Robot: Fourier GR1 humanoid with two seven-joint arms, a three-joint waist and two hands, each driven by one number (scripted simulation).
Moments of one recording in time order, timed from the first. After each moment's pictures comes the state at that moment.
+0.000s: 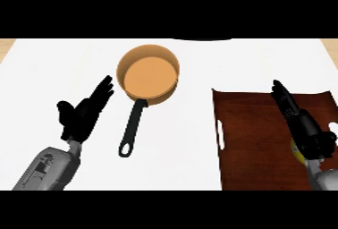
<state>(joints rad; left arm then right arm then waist) -0.28 0.34 -0.27 -1.34 0.28 0.11 0.05 -0.13 -0.55 0.27 -1.49 -0.25 -0.17 -0.11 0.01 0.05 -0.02</state>
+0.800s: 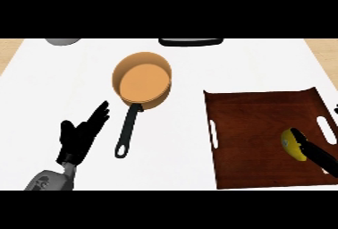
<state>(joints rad) -0.12 0.35 -0.29 -1.33 0.27 0.06 0.07 0.14 -0.48 0.00 -1.66 -0.15 -0.57 -0.36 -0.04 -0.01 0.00</state>
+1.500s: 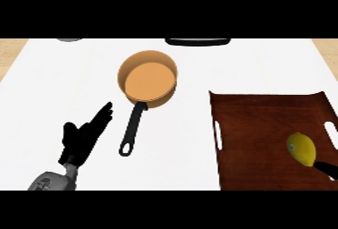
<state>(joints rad) -0.10 0.33 -0.29 -1.35 0.24 0.03 0.08 0.31 -0.73 -0.08 -2.07 -0.21 -0.48 0.30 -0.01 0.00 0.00</state>
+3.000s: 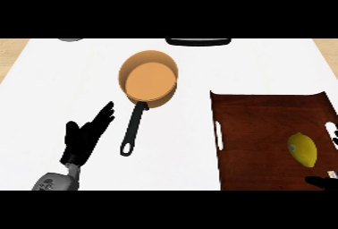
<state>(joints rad) -0.09 0.25 -0.20 -1.38 0.15 -0.04 0.12 0.23 -0.56 -0.14 -1.50 -0.24 0.04 0.04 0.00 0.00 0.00</state>
